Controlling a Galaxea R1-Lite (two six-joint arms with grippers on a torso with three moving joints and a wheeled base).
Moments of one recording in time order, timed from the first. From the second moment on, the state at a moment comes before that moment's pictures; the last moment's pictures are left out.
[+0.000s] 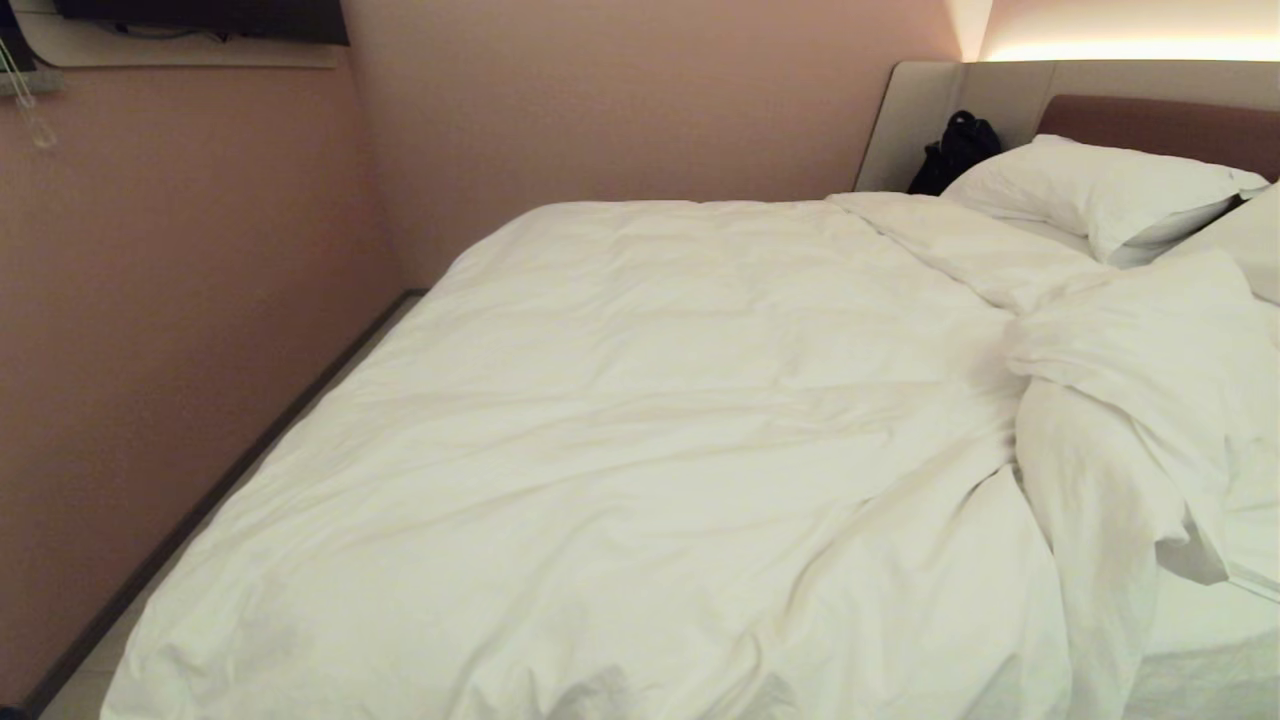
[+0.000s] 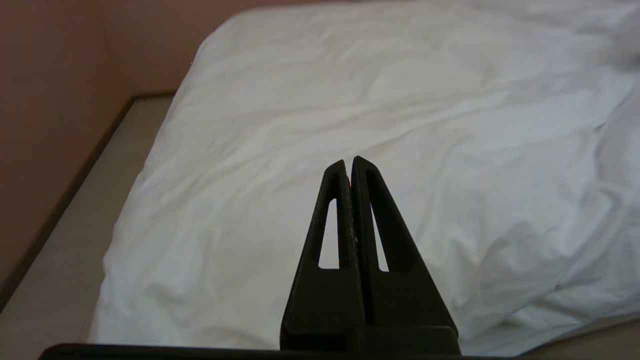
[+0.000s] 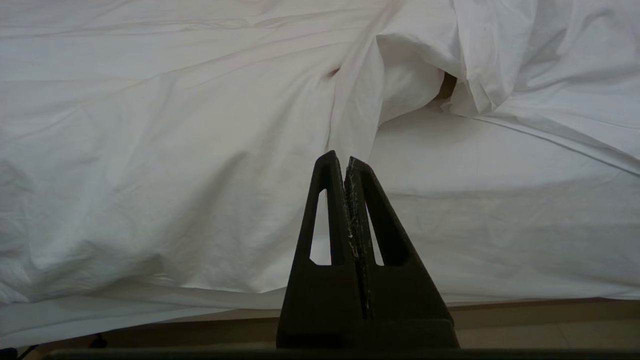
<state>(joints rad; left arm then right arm) 0.04 0.23 -0.17 -0.19 -0.28 0.00 -0.01 0.00 0.00 0.00 0.00 0.00</state>
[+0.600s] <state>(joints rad) 0.00 0.01 -0.07 -0.15 -0.16 -0.01 -0.01 0.00 0.00 0.00 0.00 0.00</state>
